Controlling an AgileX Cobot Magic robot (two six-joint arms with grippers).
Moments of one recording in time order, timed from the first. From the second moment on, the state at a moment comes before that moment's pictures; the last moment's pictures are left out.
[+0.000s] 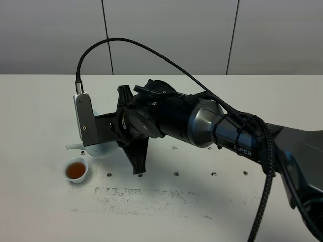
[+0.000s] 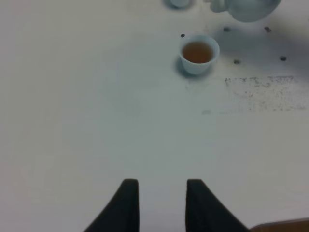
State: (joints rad) left arm -0.03 0.00 -0.46 -0.06 1.07 0.12; right arm 0.86 2.14 -1.75 -0.18 0.72 -0.87
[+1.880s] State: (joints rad) left arm -0.03 0.00 -0.46 -0.06 1.07 0.12; right arm 0.79 2.07 -1.75 -0.17 0.76 -0.26
